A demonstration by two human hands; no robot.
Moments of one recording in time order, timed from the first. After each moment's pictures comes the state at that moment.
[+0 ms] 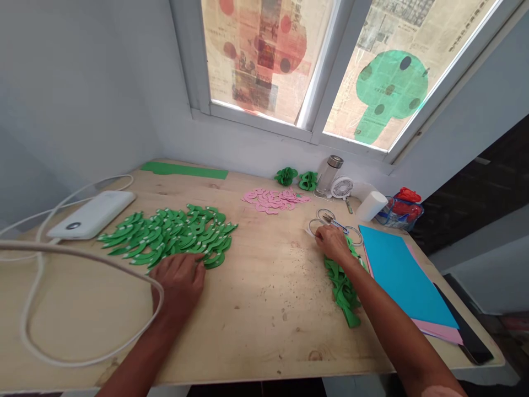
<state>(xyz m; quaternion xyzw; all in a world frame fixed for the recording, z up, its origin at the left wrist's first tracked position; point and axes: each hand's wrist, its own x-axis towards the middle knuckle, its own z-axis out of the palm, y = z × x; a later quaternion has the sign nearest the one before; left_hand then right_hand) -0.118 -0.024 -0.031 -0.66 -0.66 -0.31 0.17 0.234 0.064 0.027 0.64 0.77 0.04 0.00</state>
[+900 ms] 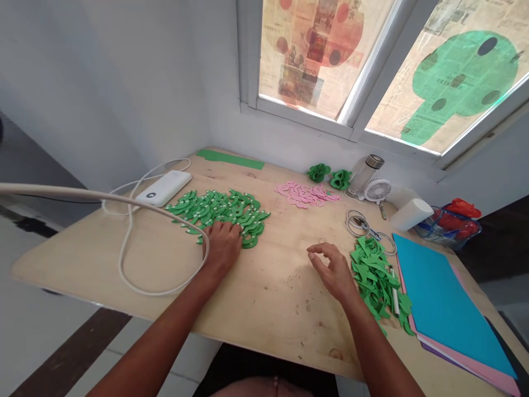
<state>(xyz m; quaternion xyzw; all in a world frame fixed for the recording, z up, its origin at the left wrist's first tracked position) -0.122 -0.007 -0.018 -0.68 -0.70 -0.18 0.12 0.149 -0.014 0.025 0.51 0.76 -0.23 -0.33</state>
